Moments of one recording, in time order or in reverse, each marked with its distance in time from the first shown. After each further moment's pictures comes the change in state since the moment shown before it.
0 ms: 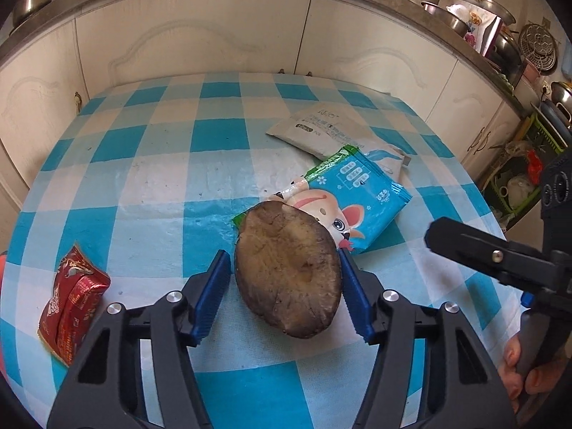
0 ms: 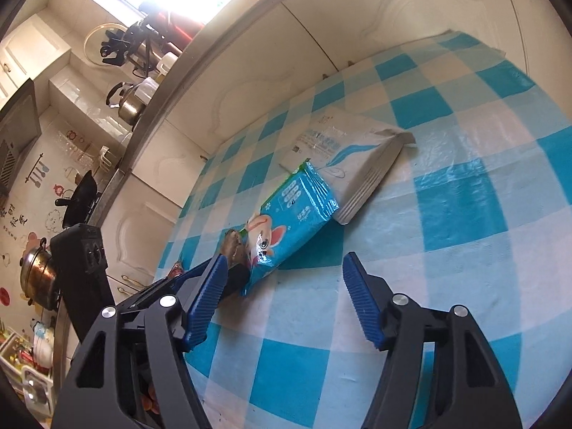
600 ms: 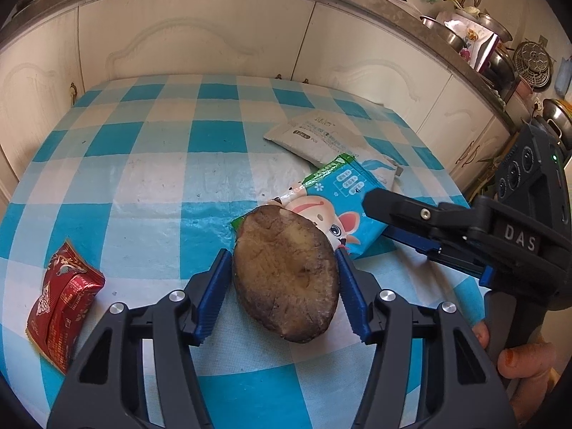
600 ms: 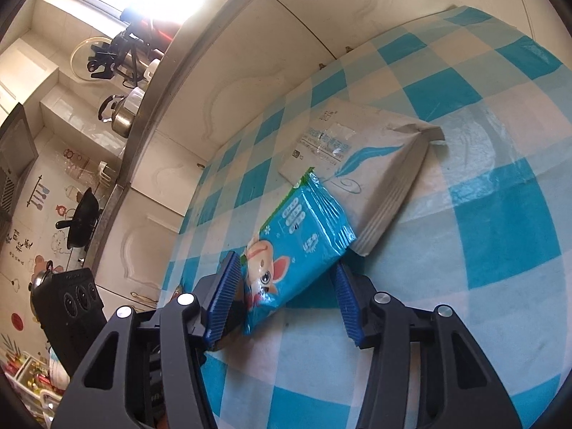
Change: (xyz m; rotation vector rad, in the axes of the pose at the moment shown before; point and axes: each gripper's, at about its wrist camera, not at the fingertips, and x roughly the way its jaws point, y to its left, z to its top) left arm -0.002 0.008 -0.001 -0.048 -0.019 -0.067; right arm 0.036 -0.004 0.019 0.085 0.014 0.037
